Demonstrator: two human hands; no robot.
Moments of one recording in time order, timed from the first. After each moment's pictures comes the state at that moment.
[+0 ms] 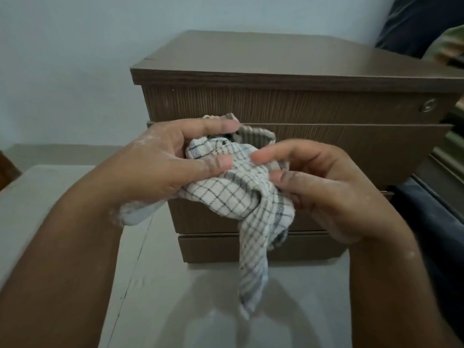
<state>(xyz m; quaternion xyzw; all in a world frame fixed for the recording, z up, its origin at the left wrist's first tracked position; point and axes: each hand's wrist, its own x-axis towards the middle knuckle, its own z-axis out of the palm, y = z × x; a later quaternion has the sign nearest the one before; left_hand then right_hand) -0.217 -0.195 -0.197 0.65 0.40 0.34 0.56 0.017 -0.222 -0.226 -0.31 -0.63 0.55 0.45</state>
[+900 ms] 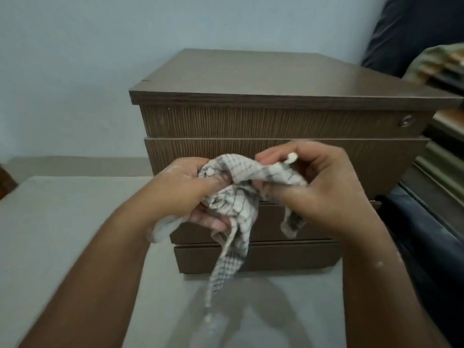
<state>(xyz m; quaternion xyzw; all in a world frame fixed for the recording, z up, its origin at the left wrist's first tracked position) -0.185 -0.198 -0.208 0.56 0.49 0.32 0.58 0.024 -0.217 -0.222 -0.43 -0.71 0.27 0.48</state>
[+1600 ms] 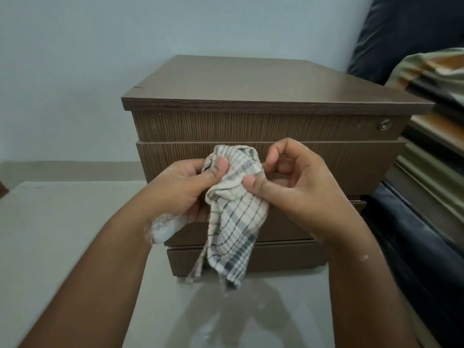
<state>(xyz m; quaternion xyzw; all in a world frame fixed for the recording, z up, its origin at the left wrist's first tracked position) -0.174 -0.200 -0.209 0.53 0.42 0.35 0.64 0.026 -0.221 -0.223 -0.44 -0.64 0.40 0.50</state>
